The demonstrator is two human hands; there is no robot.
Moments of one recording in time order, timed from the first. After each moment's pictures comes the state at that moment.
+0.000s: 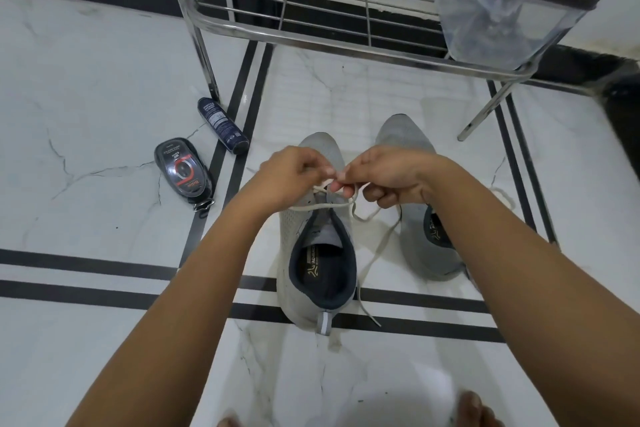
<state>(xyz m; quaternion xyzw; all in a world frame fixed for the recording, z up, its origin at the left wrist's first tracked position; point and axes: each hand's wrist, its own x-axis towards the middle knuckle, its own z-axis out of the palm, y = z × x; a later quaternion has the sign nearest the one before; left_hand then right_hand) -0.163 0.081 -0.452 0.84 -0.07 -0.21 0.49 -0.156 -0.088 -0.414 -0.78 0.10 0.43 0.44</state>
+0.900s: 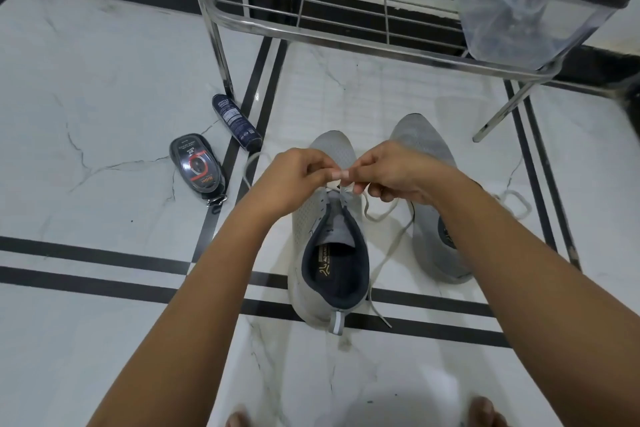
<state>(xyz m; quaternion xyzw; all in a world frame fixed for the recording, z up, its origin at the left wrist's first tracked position) -0.170 0.091 -0.453 0.86 -0.10 -0.17 0.48 -0.156 -0.076 -0.420 -0.83 0.08 0.35 0.43</state>
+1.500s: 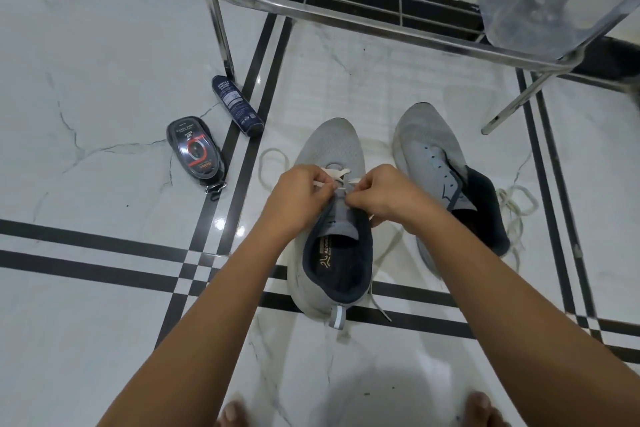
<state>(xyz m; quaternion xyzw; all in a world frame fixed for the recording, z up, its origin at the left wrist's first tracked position) -0.187 0.076 -0.496 0.88 0.01 -0.14 0.45 -0.183 -0.061 -0.454 -0.87 0.14 0.31 0.35</state>
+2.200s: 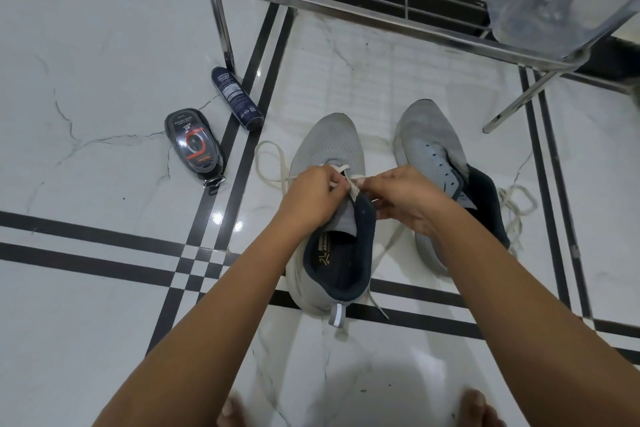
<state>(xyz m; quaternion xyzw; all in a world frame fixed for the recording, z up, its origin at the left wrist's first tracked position) -0.189 0.057 -0.496 0.88 0.00 -0.17 0.44 -0.184 -0.078 -0.465 -0.75 0.24 0.28 0.55</state>
